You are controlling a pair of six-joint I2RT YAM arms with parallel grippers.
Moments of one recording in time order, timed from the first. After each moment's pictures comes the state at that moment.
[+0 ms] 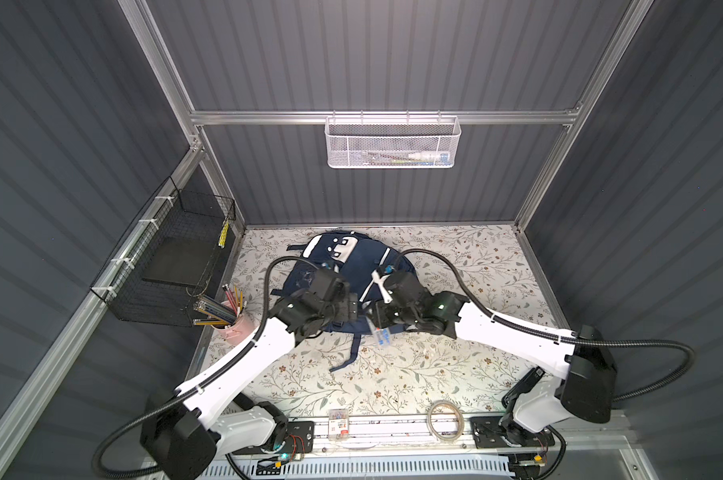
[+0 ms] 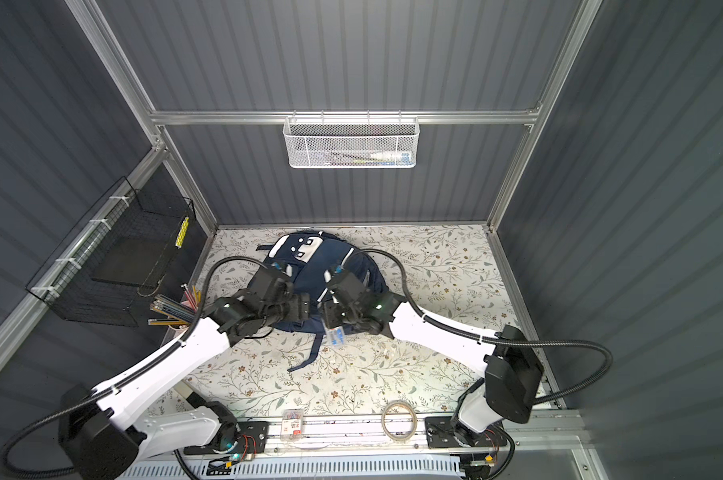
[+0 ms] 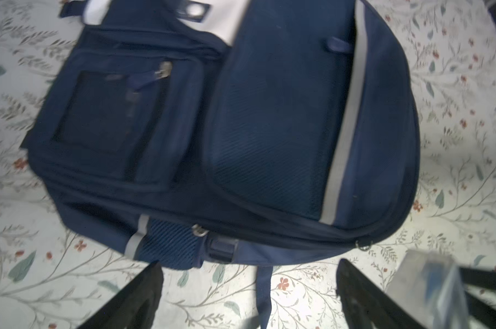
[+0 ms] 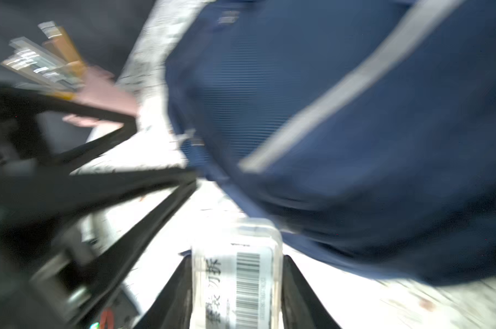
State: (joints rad) left arm -0.70 1.26 1.03 -0.65 -0.22 -0.45; right arm 0.90 1.50 1.16 -0.45 0.03 0.56
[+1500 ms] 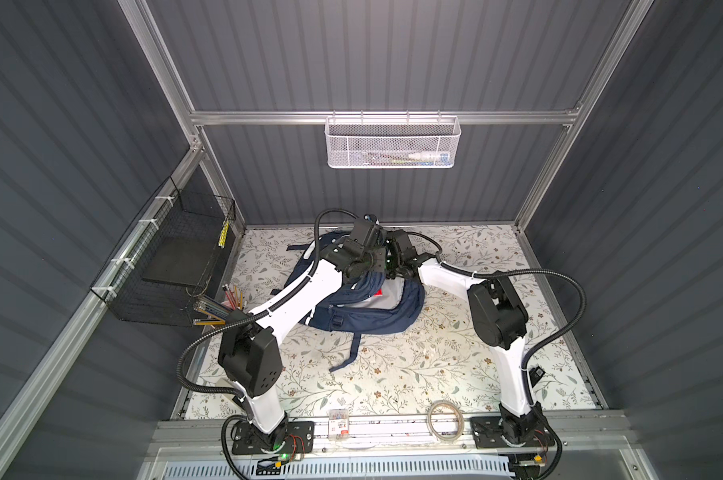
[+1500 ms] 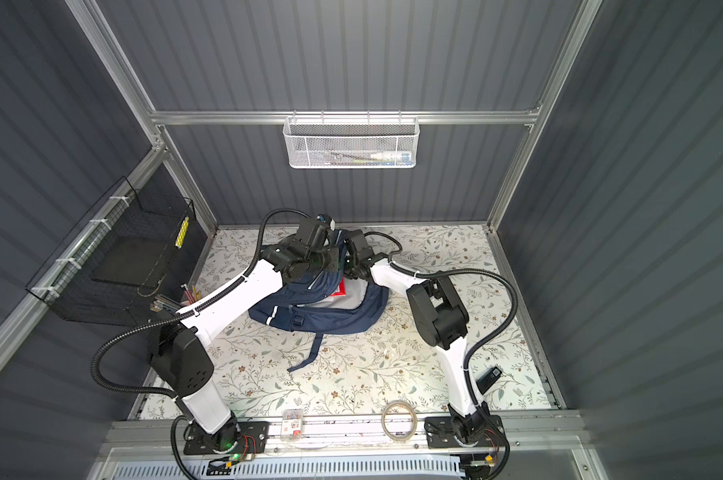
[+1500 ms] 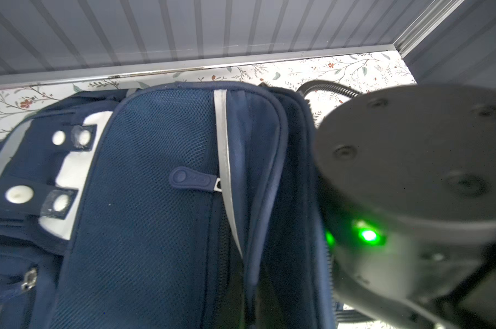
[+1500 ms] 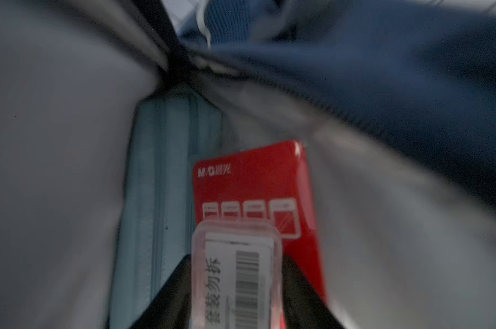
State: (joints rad) left arm -0.67 1.75 1.60 -0.58 -0.11 -0.36; right arm 0.59 2.18 1.65 -0.14 -0.28 0.85
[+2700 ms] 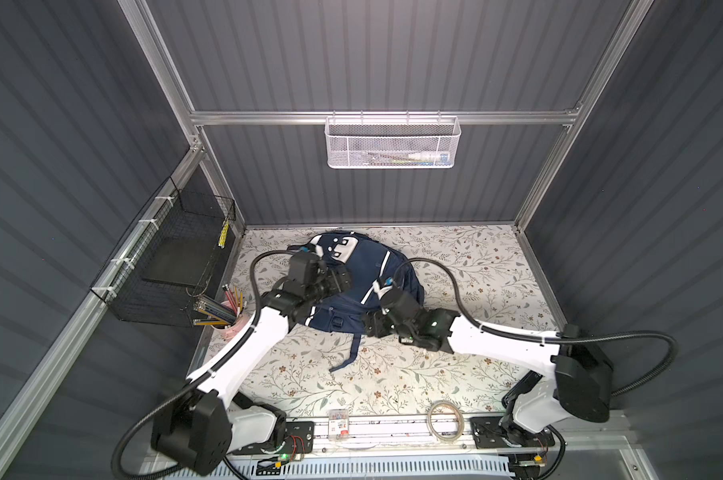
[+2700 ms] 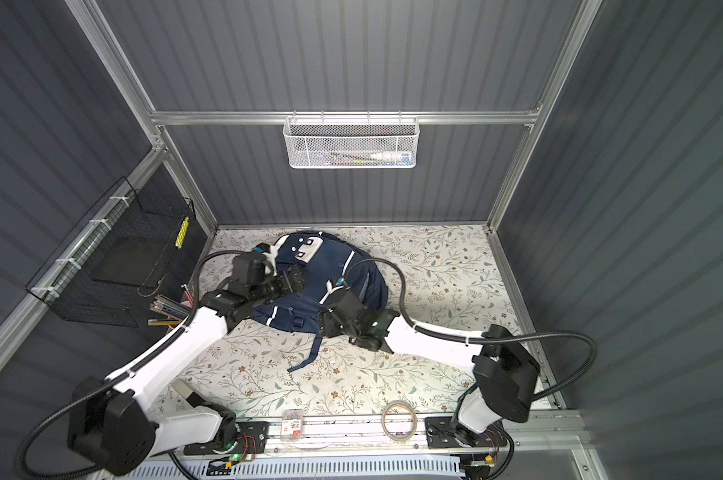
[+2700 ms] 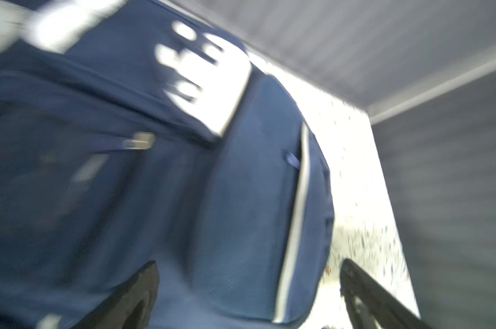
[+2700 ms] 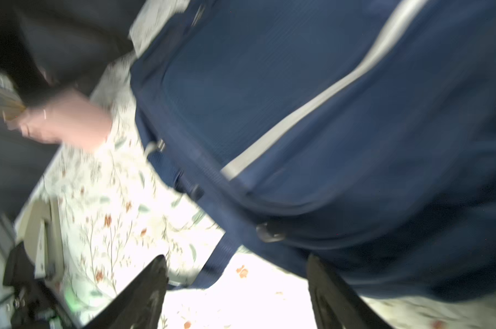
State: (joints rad) left arm -0.39 1.21 0.91 -0.30 0.12 -0.66; right arm 1.04 1.60 1.08 -0.22 0.18 0.58
